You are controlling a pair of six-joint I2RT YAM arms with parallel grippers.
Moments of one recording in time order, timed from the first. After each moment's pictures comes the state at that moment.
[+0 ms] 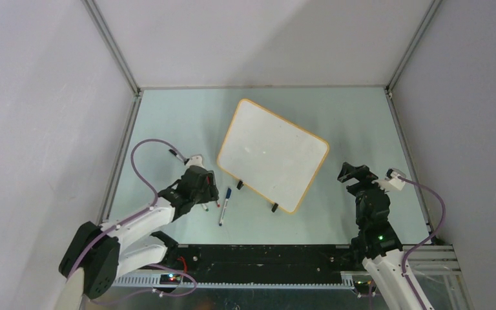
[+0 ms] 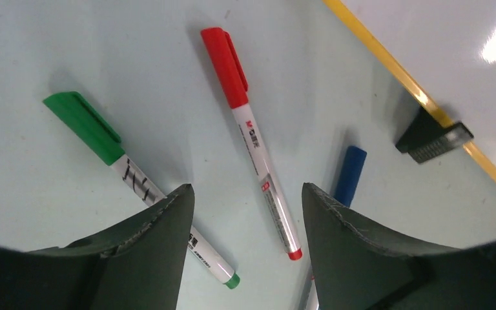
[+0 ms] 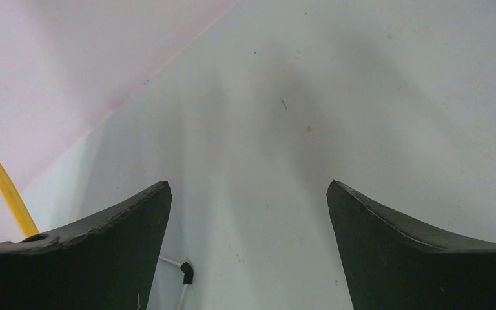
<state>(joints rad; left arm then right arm) -0.55 1.03 0.38 -0.20 -0.22 -0.58 0.26 0.22 0.15 -0.05 0.48 0.65</state>
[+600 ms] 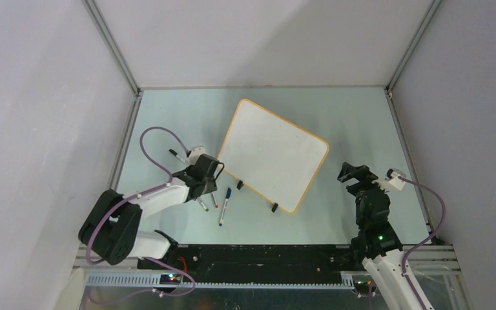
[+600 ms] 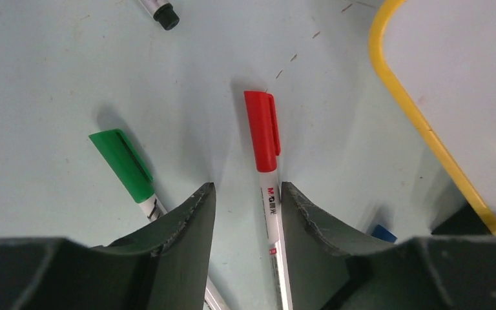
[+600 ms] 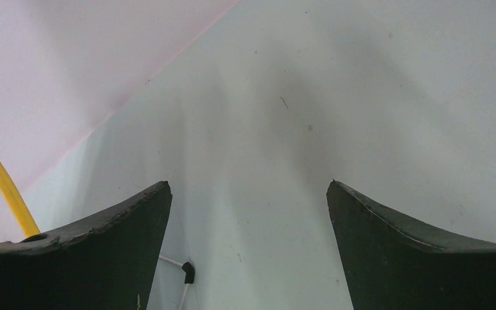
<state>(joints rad) -0.55 1.32 0.58 -0.27 -0.41 -0.68 0.26 0.22 0.15 -0.06 0.48 0.66</state>
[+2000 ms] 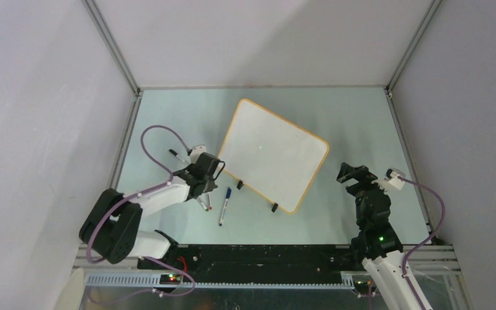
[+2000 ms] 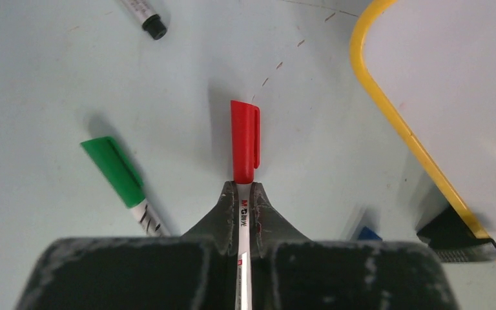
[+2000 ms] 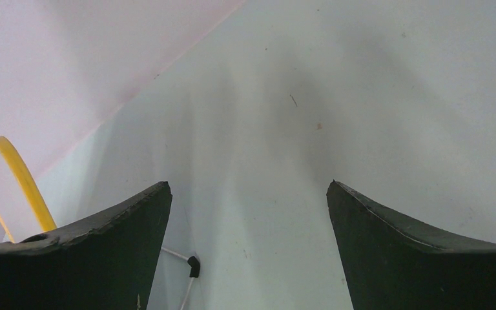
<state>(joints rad) -0.55 1.37 0.61 -0.27 -0.40 -0.68 0.26 0.21 0.15 -0.06 0.45 0.65</state>
